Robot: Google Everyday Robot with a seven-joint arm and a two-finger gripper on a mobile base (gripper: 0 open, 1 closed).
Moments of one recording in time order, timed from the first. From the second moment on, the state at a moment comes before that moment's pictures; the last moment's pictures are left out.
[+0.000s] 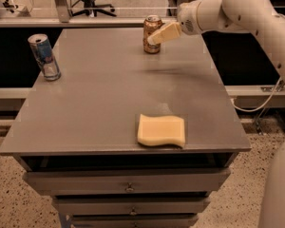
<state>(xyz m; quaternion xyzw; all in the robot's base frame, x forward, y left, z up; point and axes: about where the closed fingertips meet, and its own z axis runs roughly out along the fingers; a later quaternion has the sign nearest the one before) 0.791 -0.103 0.943 -0.41 0.73 0.13 0.53</state>
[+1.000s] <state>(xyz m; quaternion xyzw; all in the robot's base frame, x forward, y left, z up) 0.847 -0.082 0.910 -0.34 0.75 0.18 0.54</state>
